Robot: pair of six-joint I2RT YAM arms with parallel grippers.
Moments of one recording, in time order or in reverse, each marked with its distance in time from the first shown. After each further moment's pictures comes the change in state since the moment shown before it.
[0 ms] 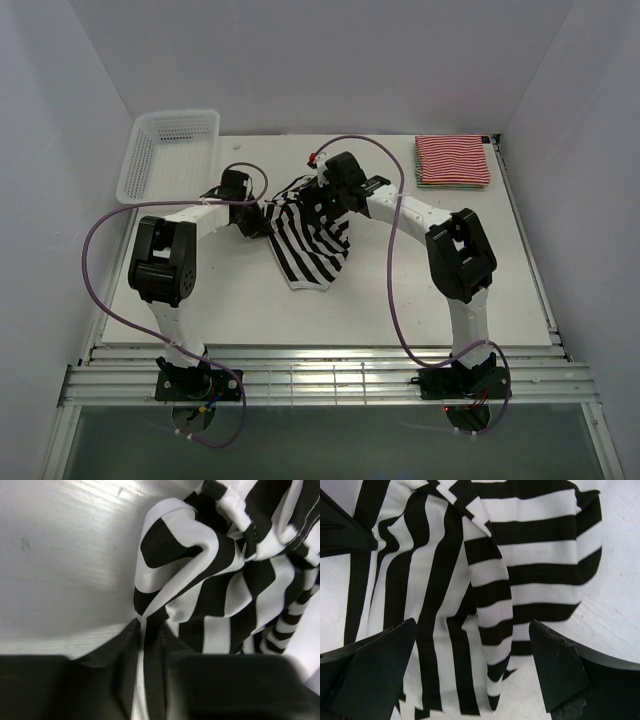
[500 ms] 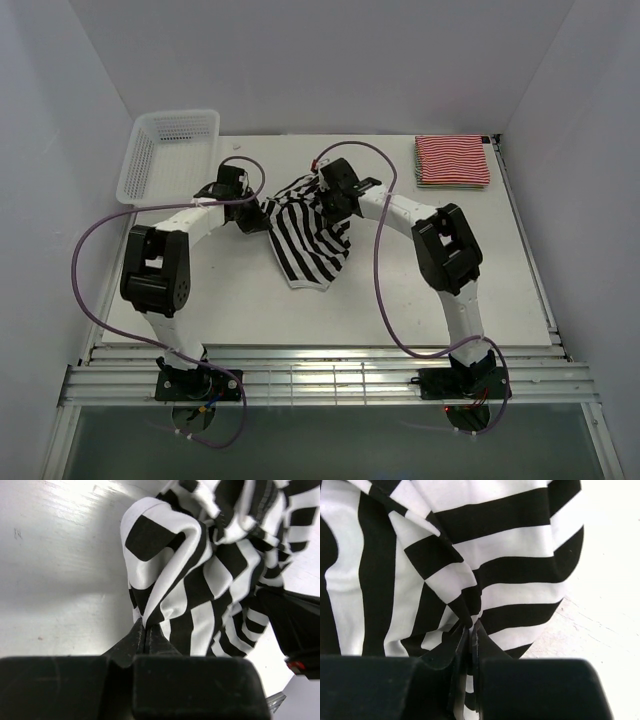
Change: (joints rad) left arm 0.000 -0.061 0.004 -0.011 0.032 0.012; right arm 0.006 0.150 0.097 -0.068 0.159 0.018
